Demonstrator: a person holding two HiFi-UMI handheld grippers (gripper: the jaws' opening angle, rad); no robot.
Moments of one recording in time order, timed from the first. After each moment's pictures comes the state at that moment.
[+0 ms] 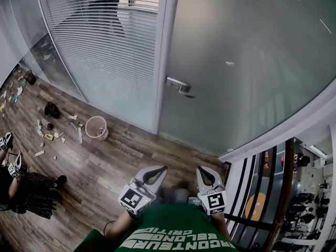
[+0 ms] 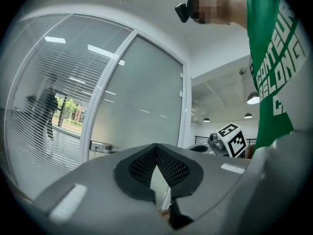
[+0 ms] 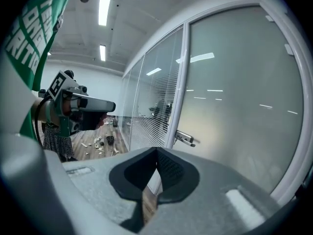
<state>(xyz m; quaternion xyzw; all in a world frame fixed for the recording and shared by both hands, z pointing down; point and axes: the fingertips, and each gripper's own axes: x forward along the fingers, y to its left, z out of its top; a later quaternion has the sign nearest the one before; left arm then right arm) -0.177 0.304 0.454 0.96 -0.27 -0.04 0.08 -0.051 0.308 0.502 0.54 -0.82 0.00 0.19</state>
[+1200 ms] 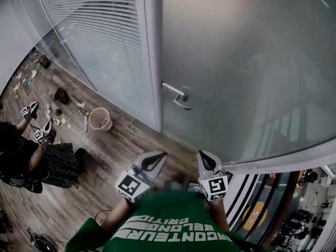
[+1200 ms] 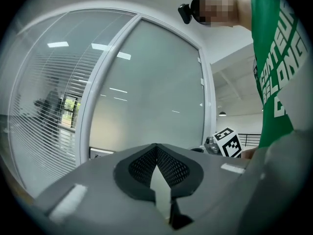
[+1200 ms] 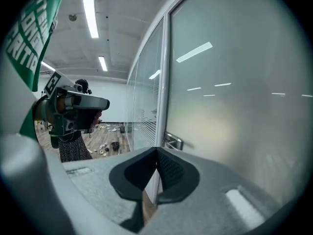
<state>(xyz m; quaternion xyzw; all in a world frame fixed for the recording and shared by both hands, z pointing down) -0.080 0.158 0.446 0.93 -0.35 -0.01 0.09 0.046 0.134 0.516 0.48 -0.87 0.02 0.15</state>
